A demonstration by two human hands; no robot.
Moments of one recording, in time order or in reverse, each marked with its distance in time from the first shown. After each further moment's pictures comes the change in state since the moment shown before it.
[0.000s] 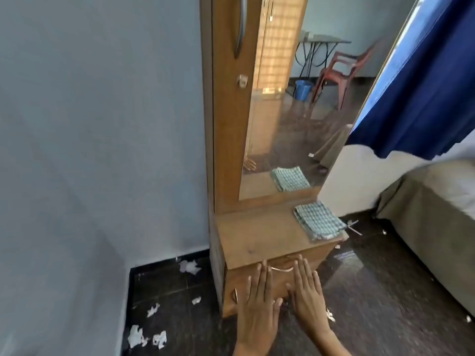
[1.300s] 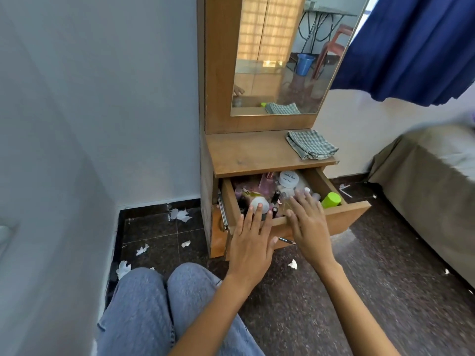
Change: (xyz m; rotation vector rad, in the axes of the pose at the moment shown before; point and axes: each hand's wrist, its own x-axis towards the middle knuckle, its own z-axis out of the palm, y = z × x) left_hand -0.081 0.023 0.044 0.023 -0.018 0.035; right_hand -0.067 0.003 -0.038 0.158 0.188 -0.086
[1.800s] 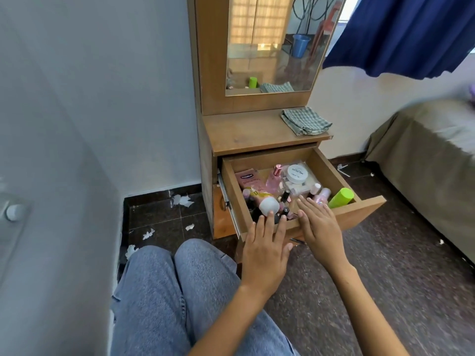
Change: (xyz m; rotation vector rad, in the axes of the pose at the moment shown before) left_hand -0.071 0.046 -0.006 -0.067 -0.036 0.003; right_hand -0.071 -0.001 -0.030 0.024 -0.076 0.086
